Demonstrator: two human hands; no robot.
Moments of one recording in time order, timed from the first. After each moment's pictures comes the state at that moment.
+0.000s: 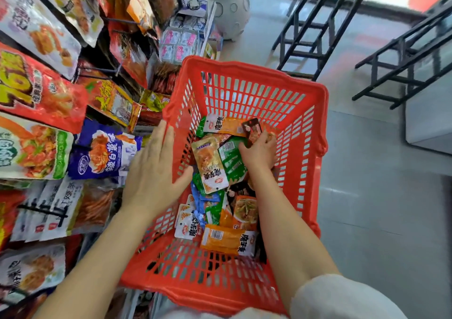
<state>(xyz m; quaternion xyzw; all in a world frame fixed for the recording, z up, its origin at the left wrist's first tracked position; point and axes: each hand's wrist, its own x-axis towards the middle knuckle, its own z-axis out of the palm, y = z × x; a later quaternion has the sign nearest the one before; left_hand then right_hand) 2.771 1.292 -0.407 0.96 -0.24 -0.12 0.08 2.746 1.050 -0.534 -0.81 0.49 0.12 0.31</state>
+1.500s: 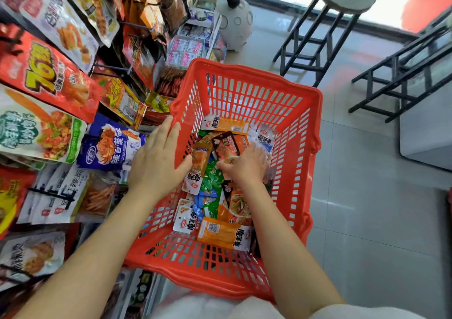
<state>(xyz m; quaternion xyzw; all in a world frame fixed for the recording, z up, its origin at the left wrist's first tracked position) 2.769 1.293 -0.401 0.96 -0.22 -0.13 0.10 2.716 1.094 -0.494 -0.87 0.38 0.19 0.26</state>
